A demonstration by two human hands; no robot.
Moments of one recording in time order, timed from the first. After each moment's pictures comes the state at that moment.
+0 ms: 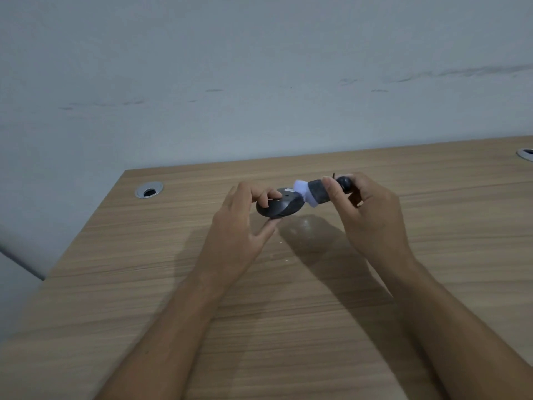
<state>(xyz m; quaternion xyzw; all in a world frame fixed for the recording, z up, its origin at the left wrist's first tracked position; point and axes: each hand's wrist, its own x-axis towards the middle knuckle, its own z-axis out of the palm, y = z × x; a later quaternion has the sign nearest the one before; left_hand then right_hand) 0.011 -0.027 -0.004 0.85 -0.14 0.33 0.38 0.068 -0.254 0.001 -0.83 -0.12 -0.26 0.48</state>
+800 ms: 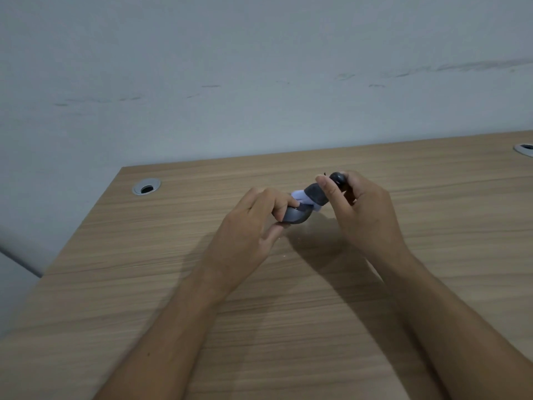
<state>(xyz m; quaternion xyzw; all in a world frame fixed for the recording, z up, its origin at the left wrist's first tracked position) 0.005 -0.035 0.001 0.87 -0.23 0.30 0.31 0.069 -0.254 -0.003 -0.84 -0.13 -0.24 0.47</state>
